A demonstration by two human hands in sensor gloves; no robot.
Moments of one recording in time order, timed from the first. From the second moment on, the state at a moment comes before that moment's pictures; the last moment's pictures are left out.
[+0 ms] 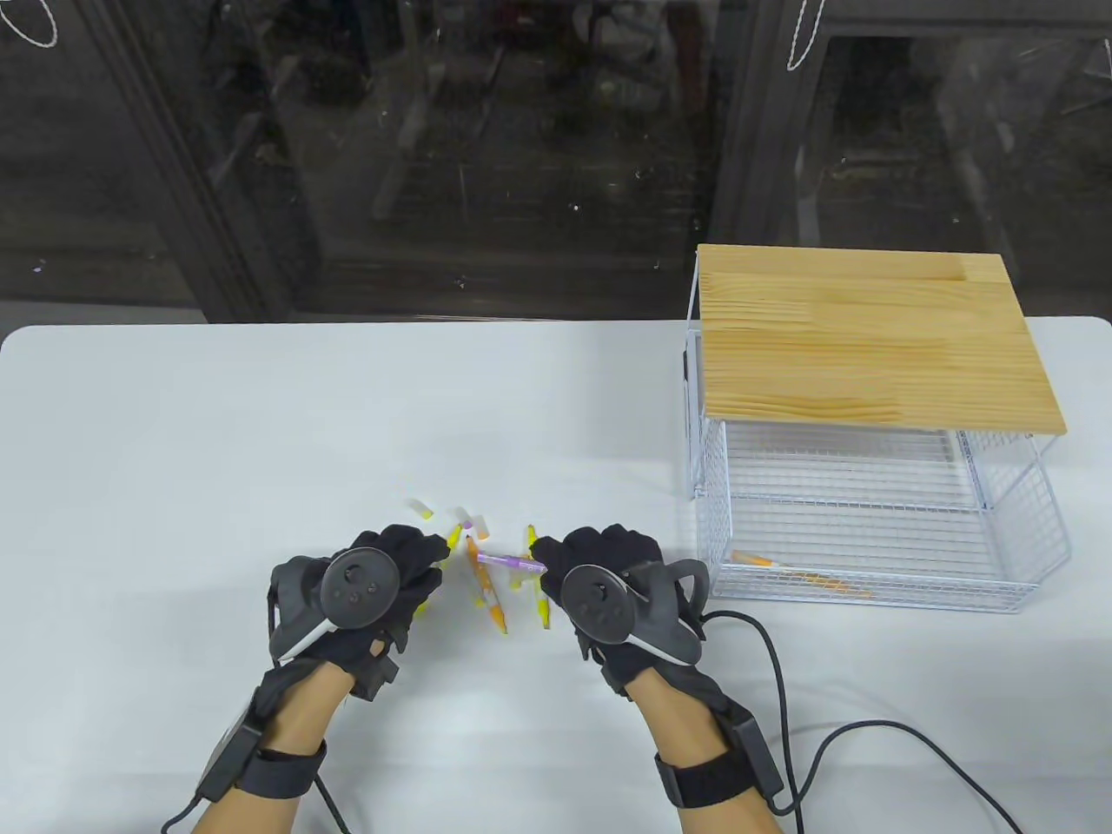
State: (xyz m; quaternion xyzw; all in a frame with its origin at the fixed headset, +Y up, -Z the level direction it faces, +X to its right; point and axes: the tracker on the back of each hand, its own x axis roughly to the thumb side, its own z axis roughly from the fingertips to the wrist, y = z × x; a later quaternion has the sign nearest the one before) left_hand -0.245 -0.682 -0.336 0.10 -0.14 0.14 0.97; right_hand 0.030 -0.661 -0.309 0.16 -0.18 0.96 0.14
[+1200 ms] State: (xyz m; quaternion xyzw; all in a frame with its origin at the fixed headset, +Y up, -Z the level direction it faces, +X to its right) left_hand -0.273 -0.680 -0.344 0.11 -0.09 0.14 0.98; right_hand 0.196 -0.624 -0.302 -0.09 -0.25 0.96 0.13
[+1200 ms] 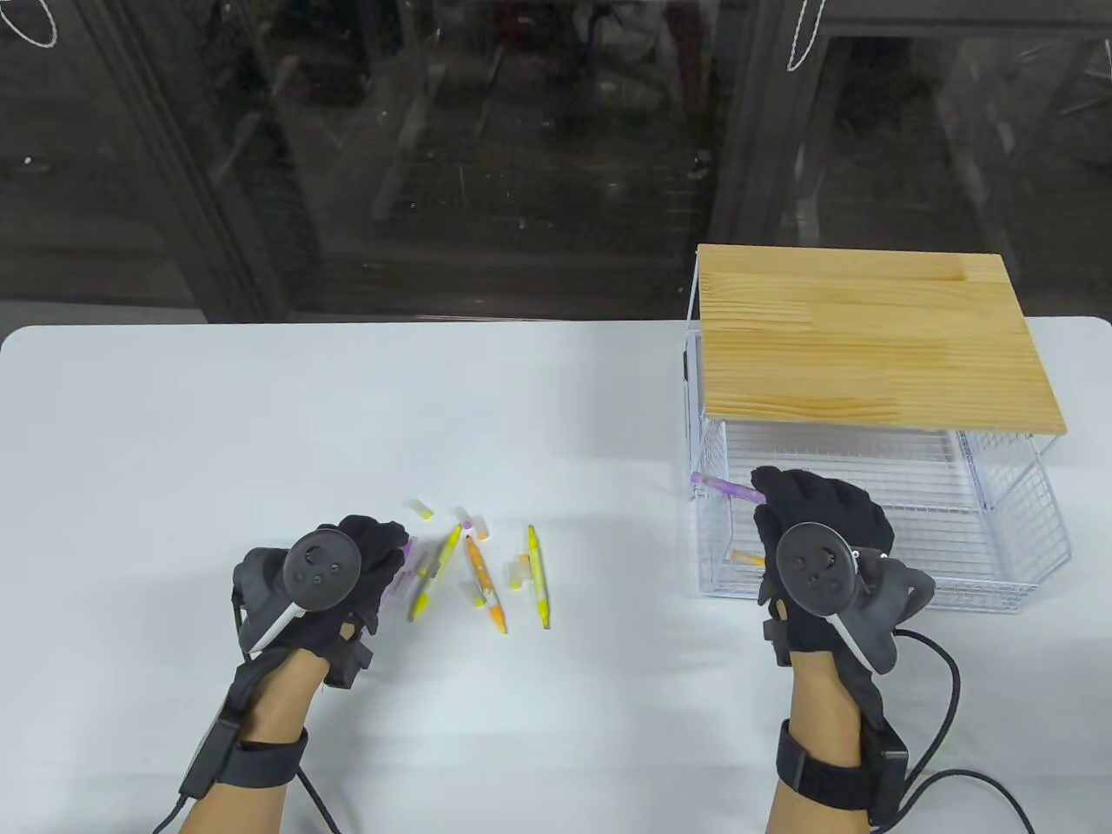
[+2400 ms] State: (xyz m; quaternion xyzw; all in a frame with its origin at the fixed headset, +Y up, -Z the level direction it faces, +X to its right) left_hand -0.279 -0.678 -0.344 0.10 -0.08 0.15 0.98; right_hand 0.182 -0.639 -0.313 -0.09 -0.23 0.96 0.12
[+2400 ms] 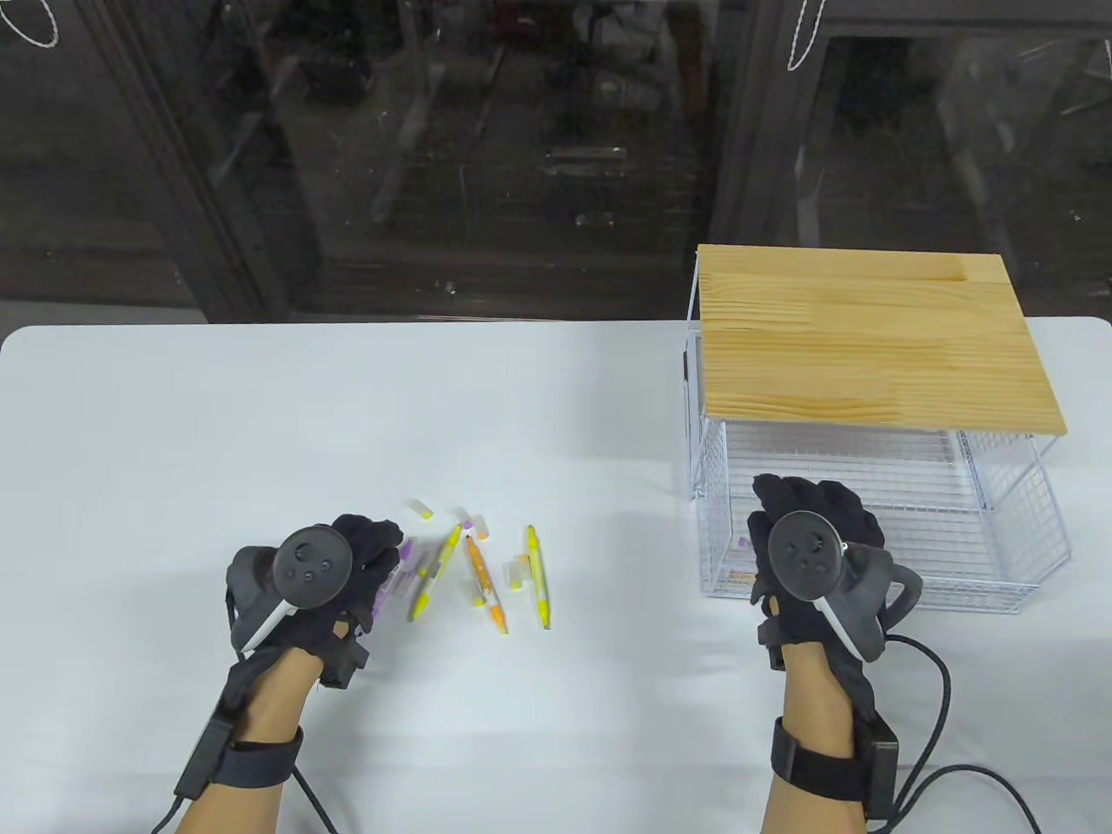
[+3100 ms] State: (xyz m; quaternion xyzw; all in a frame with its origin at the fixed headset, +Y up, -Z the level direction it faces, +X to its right) left_hand -0.284 -0.676 -0.344 0.10 -0.07 0.15 0.98; right_hand 0.109 -0.622 -0.297 0.03 -0.25 0.96 0.13
